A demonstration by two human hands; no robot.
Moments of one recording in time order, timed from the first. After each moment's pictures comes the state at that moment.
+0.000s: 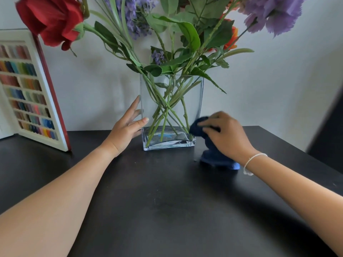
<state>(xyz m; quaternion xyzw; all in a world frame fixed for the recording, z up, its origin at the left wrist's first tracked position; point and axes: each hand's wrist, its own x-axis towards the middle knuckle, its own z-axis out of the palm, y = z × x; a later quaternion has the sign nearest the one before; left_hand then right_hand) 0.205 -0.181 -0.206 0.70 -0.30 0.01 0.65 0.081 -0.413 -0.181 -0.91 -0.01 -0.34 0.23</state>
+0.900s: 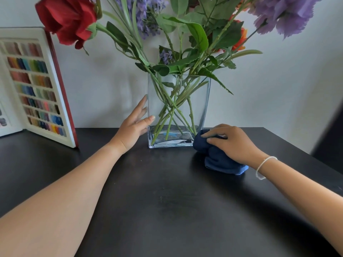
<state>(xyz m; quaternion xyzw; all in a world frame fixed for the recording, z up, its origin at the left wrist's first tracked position) 0.207 -0.182 -0.205 0.69 -0.30 -0.01 0.66 0.075 -0.418 -0.187 -0.92 -0.04 -0.20 0.32</state>
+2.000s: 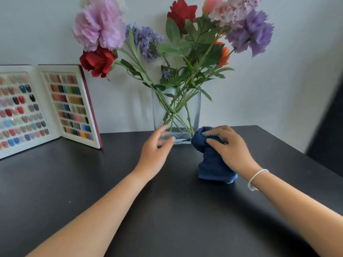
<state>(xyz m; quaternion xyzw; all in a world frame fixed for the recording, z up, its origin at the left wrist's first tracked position) 0.072 -0.194 -0.195 0.74 -0.26 0.07 0.61 0.004 -0.387 -0.180 -0.84 -0.05 -0.30 0.45</state>
